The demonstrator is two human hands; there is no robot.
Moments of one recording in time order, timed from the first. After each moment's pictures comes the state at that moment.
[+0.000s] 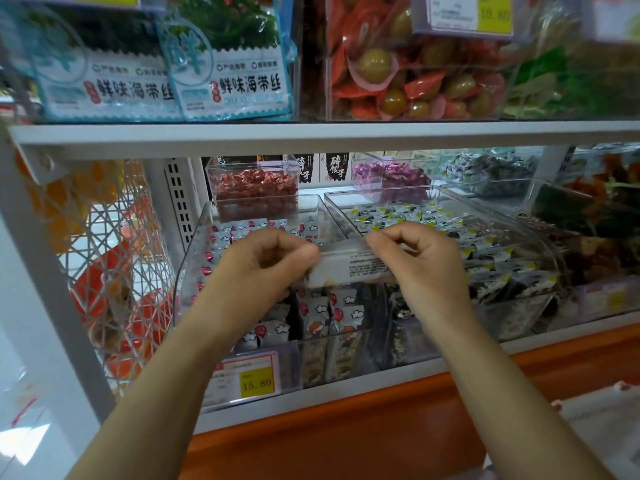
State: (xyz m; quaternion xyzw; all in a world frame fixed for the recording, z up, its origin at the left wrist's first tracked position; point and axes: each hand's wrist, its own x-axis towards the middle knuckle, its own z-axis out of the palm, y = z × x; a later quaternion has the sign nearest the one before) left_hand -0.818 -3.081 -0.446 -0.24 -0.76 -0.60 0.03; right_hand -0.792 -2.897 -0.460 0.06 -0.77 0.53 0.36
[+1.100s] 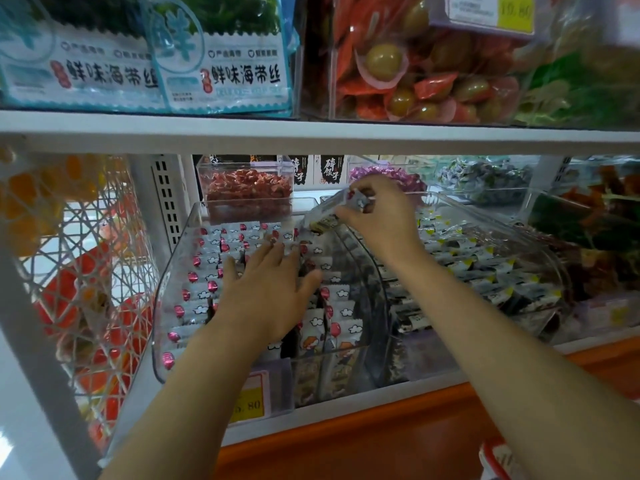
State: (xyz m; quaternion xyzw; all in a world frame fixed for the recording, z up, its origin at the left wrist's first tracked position) left_hand -0.874 -3.055 -0.480 -0.20 -0.97 -0.12 0.06; right_hand -0.883 -2.890 -0.434 0.04 -0.85 0.38 0.36
